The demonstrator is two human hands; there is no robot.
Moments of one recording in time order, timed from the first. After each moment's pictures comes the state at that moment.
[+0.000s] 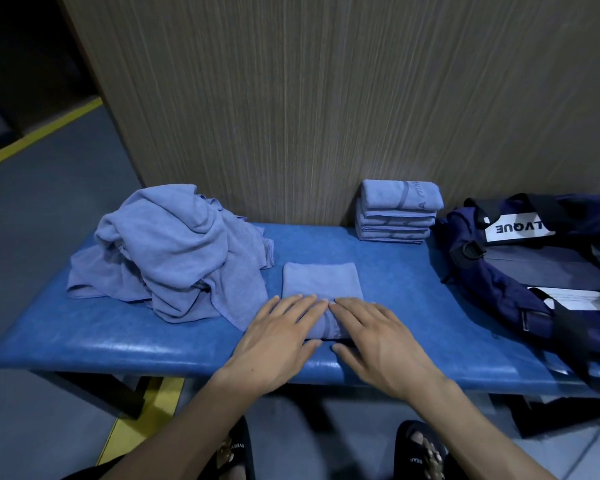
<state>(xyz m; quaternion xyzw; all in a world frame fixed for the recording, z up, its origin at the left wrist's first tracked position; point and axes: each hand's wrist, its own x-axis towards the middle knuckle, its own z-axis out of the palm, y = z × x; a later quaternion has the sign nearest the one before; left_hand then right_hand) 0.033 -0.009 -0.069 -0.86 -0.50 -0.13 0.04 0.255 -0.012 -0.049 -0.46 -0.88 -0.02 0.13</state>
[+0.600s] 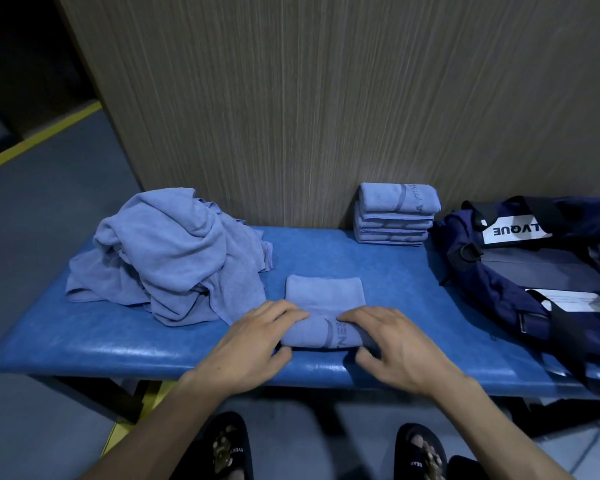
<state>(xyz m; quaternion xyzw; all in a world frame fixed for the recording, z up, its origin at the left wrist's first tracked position) 0.000 -0.013 -0.051 -0.87 -0.44 -0.21 -0.10 0.277 -0.008 -0.032 -0.44 -0.88 0.11 0.14</state>
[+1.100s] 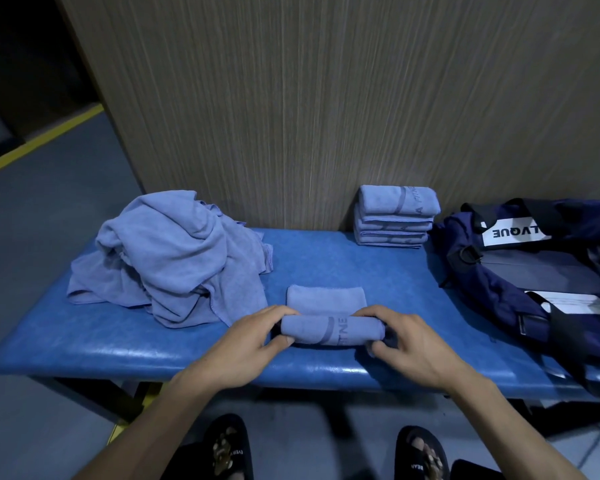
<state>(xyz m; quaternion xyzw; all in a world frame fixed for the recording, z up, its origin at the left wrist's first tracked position) -0.006 -0.014 -0.043 -0.80 -0.47 -0.24 -0.30 0.296 -0.009 -0.026 -0.51 -0.80 0.27 0.18</state>
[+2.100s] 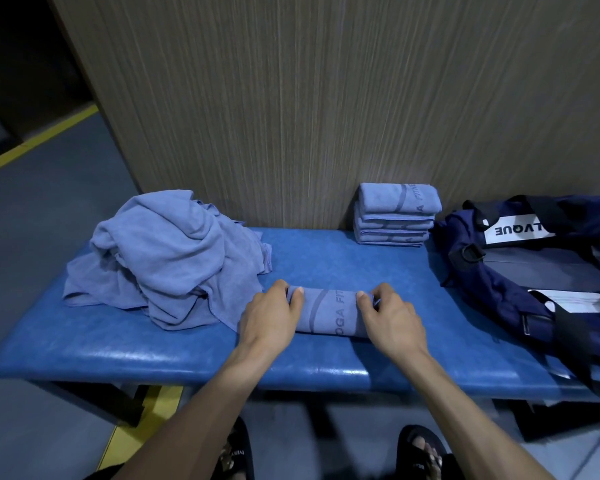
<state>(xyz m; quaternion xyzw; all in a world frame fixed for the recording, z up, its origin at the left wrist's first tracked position) 0.049 0.028 -0.048 -0.63 -0.73 -0.22 -0.17 0.249 0.021 -0.036 -0.76 -0.57 0.23 0.22</state>
